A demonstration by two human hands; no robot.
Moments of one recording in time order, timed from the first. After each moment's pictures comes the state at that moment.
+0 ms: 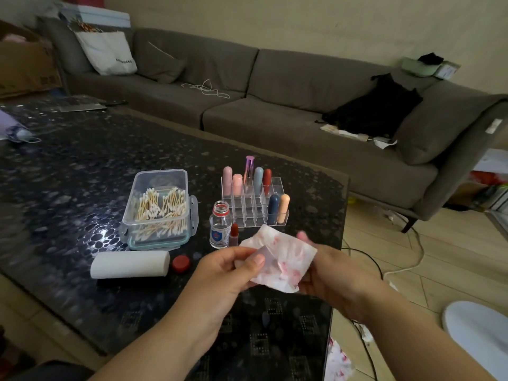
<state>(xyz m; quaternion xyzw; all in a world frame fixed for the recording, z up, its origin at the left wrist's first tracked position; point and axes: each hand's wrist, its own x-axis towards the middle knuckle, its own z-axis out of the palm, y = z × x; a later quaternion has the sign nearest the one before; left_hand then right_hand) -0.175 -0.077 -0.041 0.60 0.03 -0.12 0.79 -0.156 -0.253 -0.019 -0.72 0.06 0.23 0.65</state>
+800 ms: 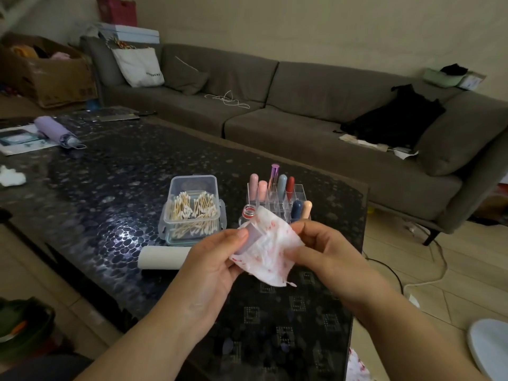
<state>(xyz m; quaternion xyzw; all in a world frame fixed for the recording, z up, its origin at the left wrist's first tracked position) -0.195 -0.033 -0.007 0.47 0.04 -0.05 0.88 -0.181 -0.206 0.018 -0.78 -0.09 0.10 0.62</state>
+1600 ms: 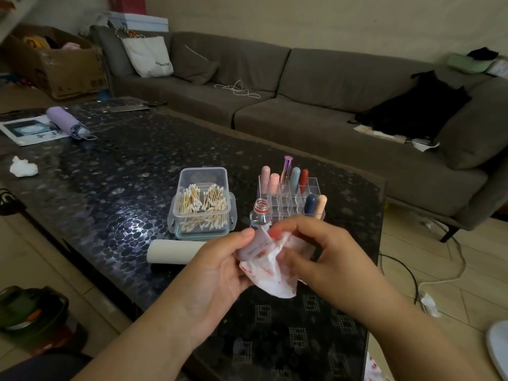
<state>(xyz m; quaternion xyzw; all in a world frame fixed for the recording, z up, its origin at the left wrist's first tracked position) -0.197 -0.019 -0.008 0.48 -0.01 -0.16 0.86 -0.185 -0.186 0.020 -0.86 -0.25 -0.04 0.43</state>
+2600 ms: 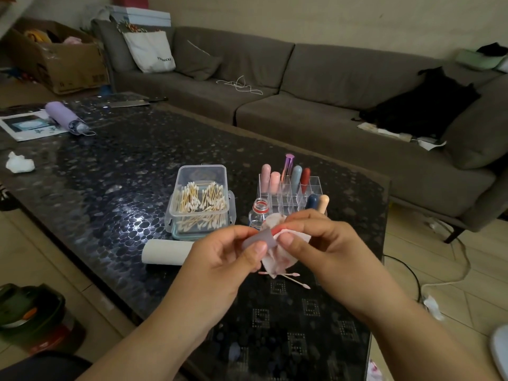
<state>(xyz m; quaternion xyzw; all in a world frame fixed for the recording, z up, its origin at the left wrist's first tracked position) -0.191 -0.026 -0.017 0.67 -0.06 0.04 0.74 -0.169 -0.191 0.015 -0.80 -0.19 0.01 0.56</state>
